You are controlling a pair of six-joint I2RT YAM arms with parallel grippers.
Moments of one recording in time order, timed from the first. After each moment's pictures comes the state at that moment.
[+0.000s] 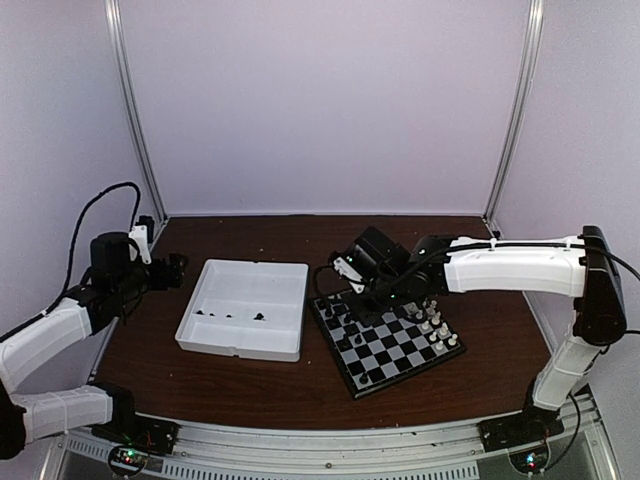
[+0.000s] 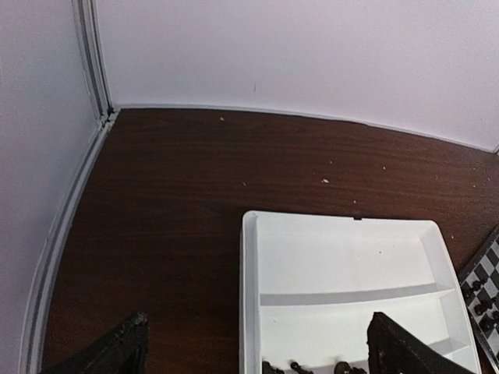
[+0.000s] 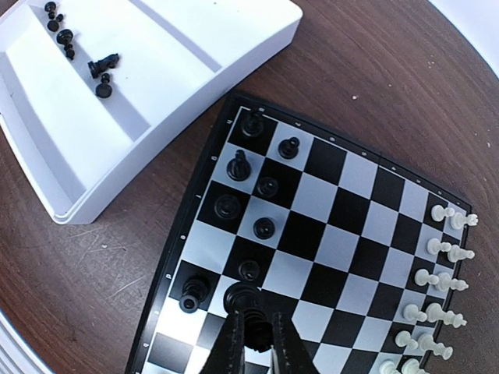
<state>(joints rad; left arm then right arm) -0.19 0.93 0.53 0.00 -0.02 -0.18 1.00 1.70 1.31 -0.62 0.24 0.19</state>
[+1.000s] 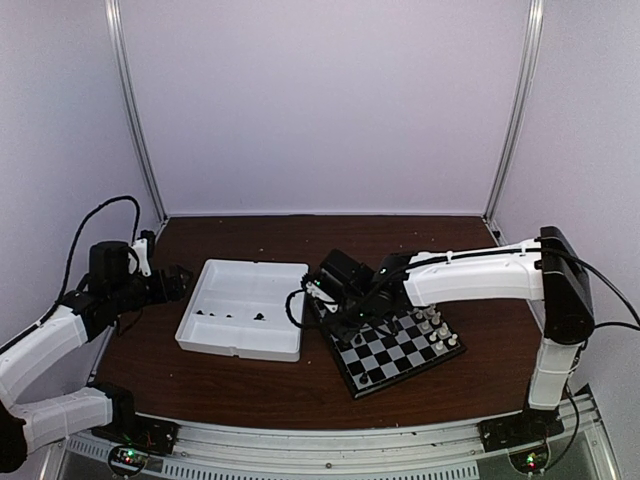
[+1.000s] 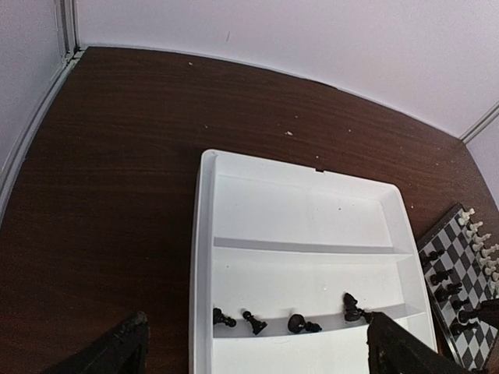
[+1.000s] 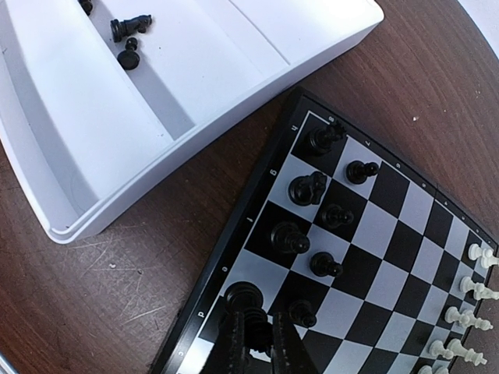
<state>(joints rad) -0.19 0.85 0.51 -0.18 0.12 -0.33 1.08 1.88 1.40 -0.60 0.28 0.13</state>
